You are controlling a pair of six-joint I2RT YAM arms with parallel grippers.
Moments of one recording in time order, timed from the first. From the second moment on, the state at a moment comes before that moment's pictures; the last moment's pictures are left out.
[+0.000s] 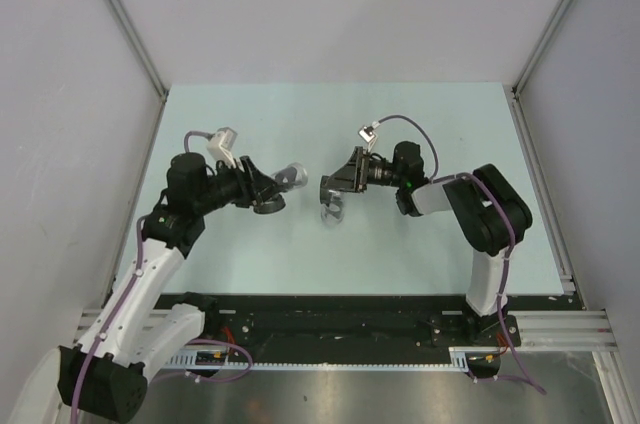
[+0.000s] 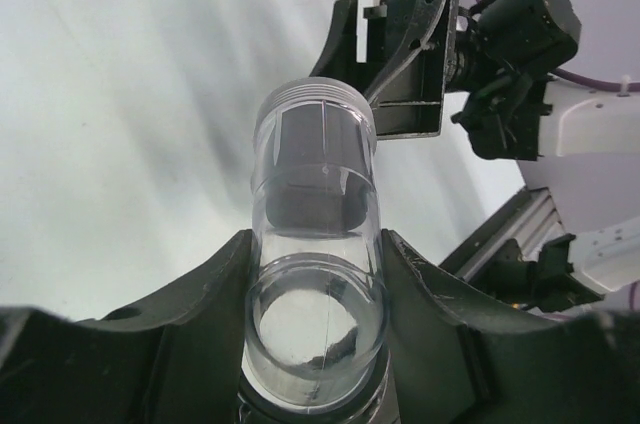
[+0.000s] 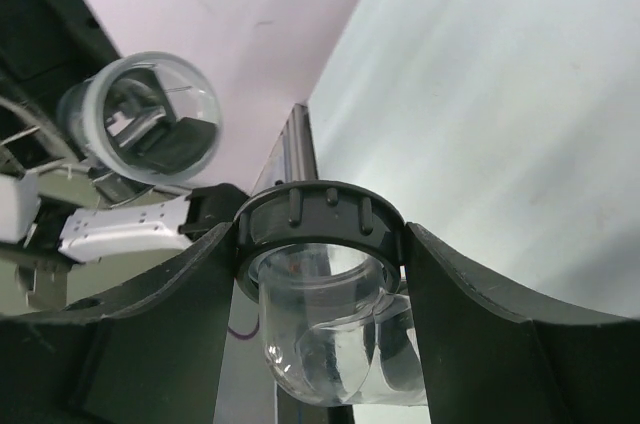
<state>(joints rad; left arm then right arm) -0.25 0.85 0.78 -0.29 0.52 -0.50 0.46 1.91 0.87 1.07 -0.96 1.05</state>
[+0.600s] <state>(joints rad) -0.25 0.90 0.78 -0.35 0.47 -0.43 0.33 2.08 0.79 0.97 -0.82 1.13</state>
